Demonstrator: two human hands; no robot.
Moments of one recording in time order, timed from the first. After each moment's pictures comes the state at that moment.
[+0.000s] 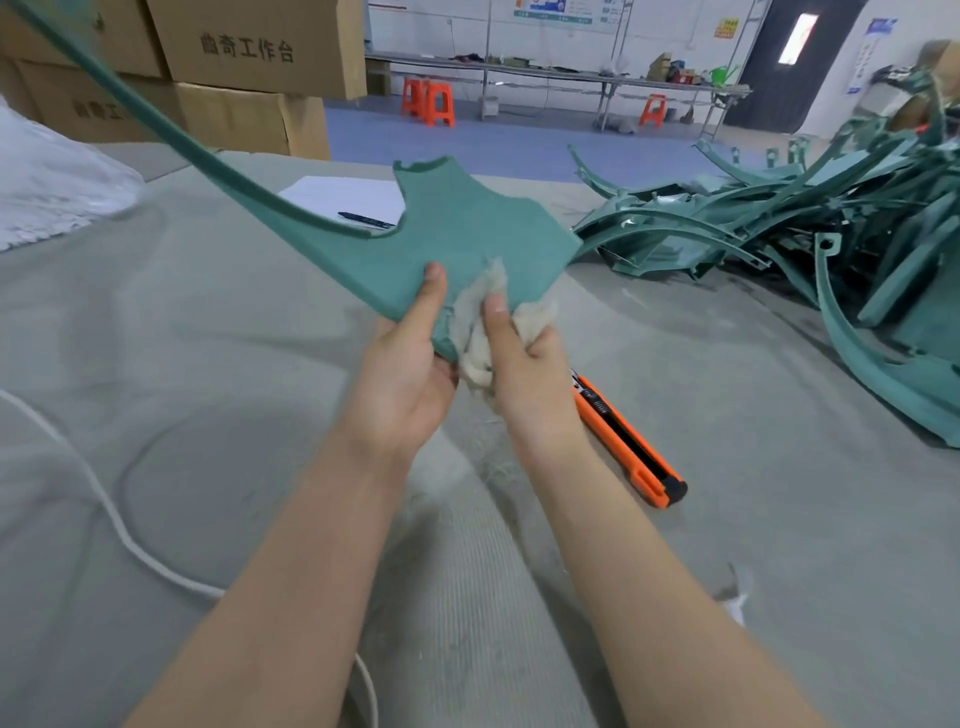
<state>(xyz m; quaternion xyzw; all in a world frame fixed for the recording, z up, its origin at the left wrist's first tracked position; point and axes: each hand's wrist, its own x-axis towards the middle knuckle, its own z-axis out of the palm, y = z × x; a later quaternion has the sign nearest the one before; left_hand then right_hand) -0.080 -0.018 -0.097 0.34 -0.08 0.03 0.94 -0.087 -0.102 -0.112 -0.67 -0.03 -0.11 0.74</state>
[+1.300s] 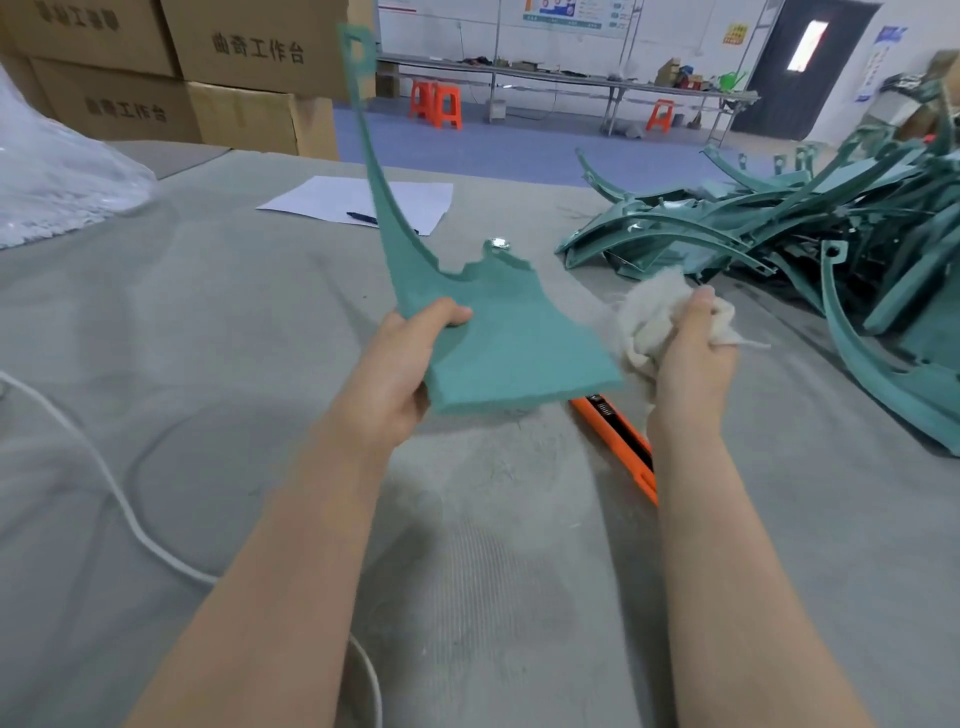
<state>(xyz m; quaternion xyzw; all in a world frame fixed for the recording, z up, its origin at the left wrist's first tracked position) -0.082 0.001 -0.098 0.55 0.02 -0.03 0.83 -0.064 -0.196 -0.105 -0.57 0.17 -0.31 0.74</state>
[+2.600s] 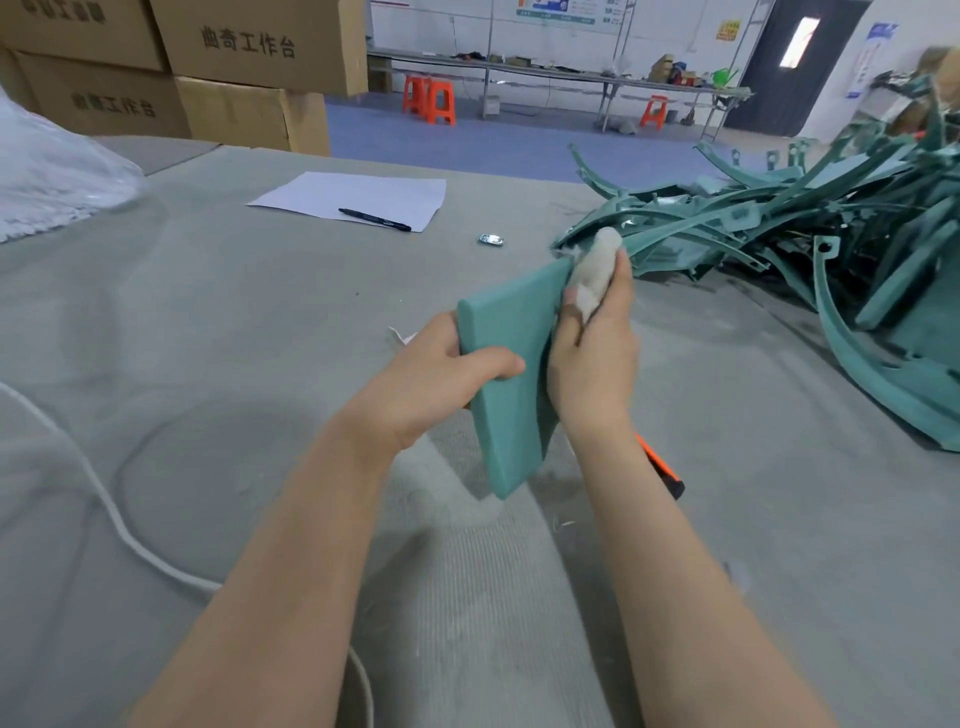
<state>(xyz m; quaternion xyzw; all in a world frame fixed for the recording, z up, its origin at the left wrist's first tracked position) -0.094 -0.008 -0.098 0.75 -0.15 -0.04 0.64 -0.066 -0.149 -0.116 -0.83 0.03 -0.34 0.45</state>
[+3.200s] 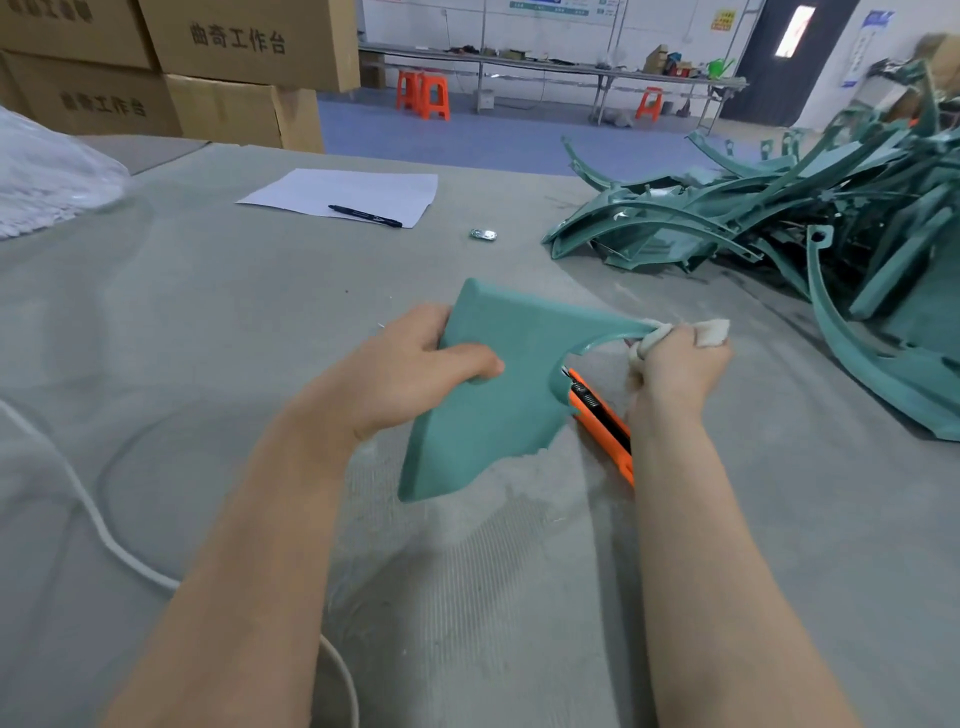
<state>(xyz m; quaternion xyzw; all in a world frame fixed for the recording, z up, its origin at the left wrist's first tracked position) -0.106 0.004 -0.080 0.81 -0.18 -0.07 0.55 -0.026 -0.221 -0.134 -0.53 0.31 -0.32 0.72</state>
